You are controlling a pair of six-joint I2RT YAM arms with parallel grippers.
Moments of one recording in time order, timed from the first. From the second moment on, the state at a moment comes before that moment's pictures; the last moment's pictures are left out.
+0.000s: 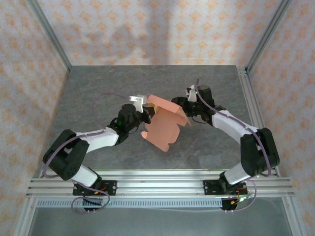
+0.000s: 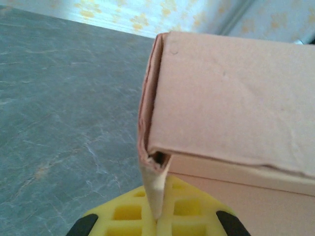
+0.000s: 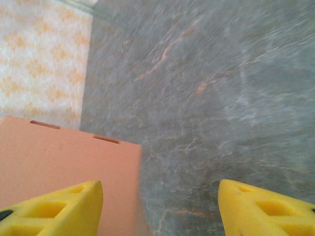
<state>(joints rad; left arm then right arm) -0.53 1.50 0.65 0.58 0.10 -0.51 0.34 1.49 0.93 -0.06 -0.56 0.75</state>
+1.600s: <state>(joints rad) -0.47 1.58 0.69 0.75 0.07 -0.93 0.27 1.44 0.72 0.69 -0.82 1.21</state>
